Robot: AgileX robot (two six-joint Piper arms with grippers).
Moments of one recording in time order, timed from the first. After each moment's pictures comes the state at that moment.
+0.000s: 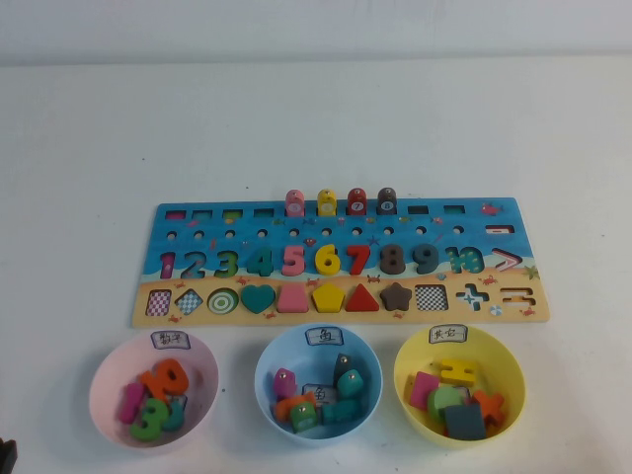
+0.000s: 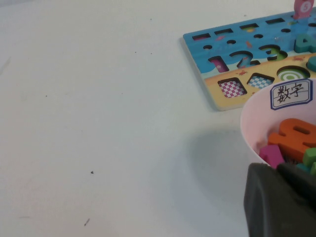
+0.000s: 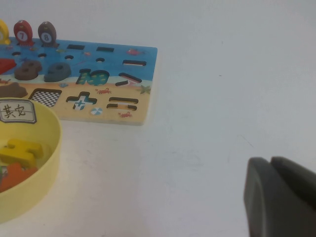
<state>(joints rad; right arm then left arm) 0.03 -0.01 0.03 0.25 0.36 -0.23 -0.13 -0.01 0.03 -0.06 0.37 0.17</state>
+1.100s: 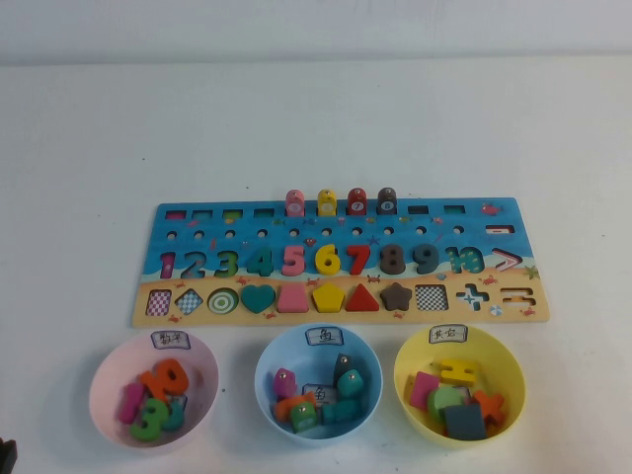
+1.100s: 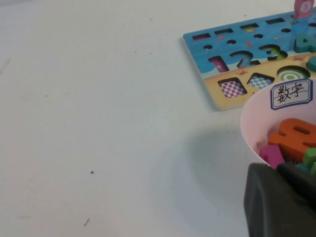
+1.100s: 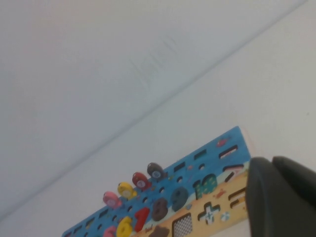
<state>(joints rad) 0.03 -0.01 0.03 0.98 0.16 -0.23 -0.13 -0.01 0.03 -0.06 0.37 0.17</state>
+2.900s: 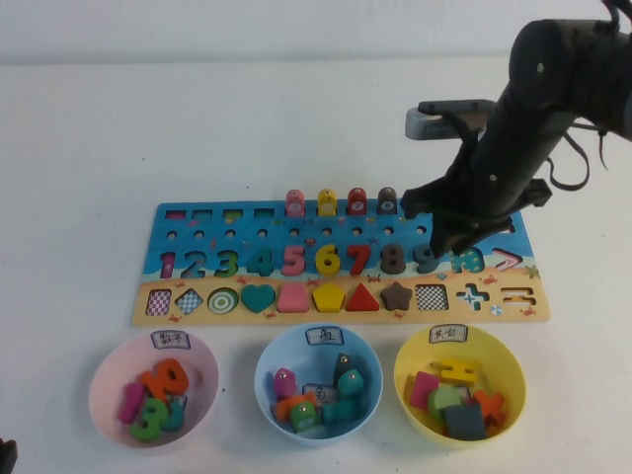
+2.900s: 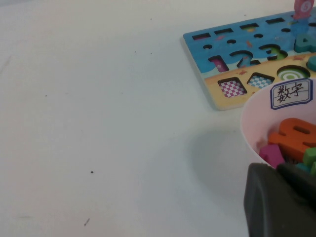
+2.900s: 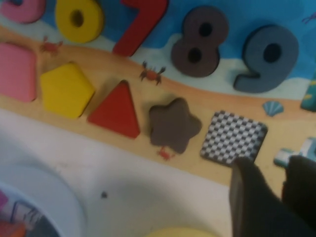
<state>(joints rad) 0.40 1.99 -1.69 0.21 1.16 0.08 -0.13 -0.01 0.03 -0.06 0.37 0.17</state>
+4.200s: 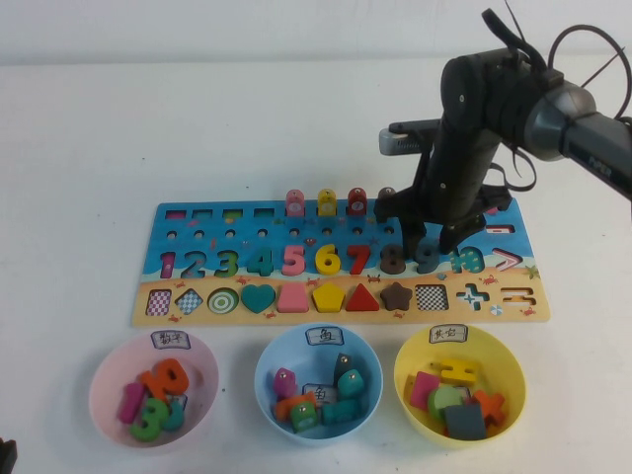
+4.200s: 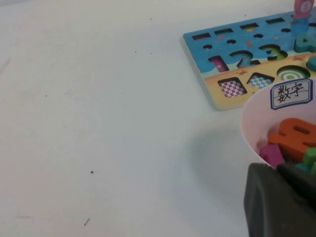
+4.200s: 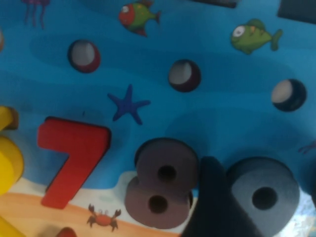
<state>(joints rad) 0.43 2.30 -2.02 0.08 1.23 0.24 -0.13 -0.01 0.03 -0.06 0.37 0.17</state>
